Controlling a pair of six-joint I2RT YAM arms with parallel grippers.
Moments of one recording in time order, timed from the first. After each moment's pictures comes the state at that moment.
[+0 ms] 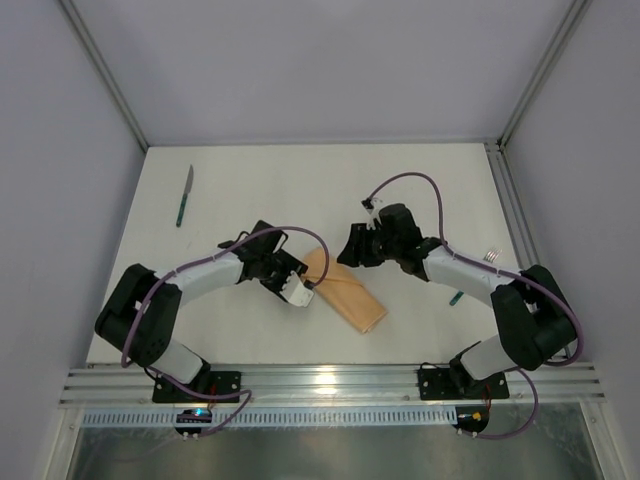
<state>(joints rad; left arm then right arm) -0.56 1.53 0.82 -0.38 0.41 1.61 0.53 1.48 0.80 0.01 -0.34 0.48</state>
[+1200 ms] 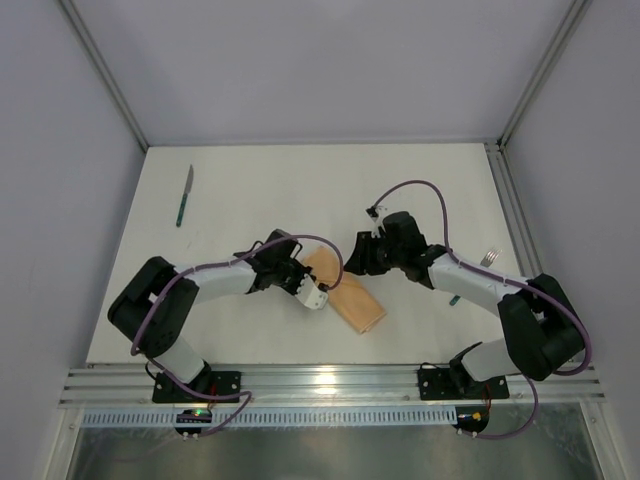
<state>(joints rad) -0.66 1.61 0.77 -0.16 0.32 1.50 0.53 1.41 0.73 -0.03 -0.32 0.48</state>
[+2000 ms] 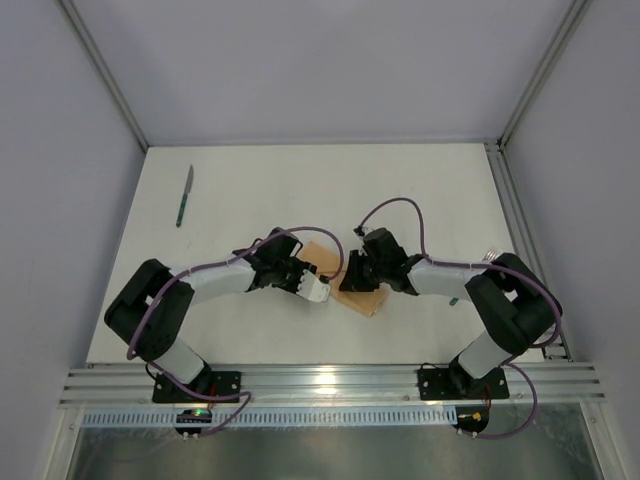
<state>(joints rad) -0.67 1.59 0.78 -0.18 0.26 1.31 0.64 1.57 0.68 0.06 -0.26 0.60</state>
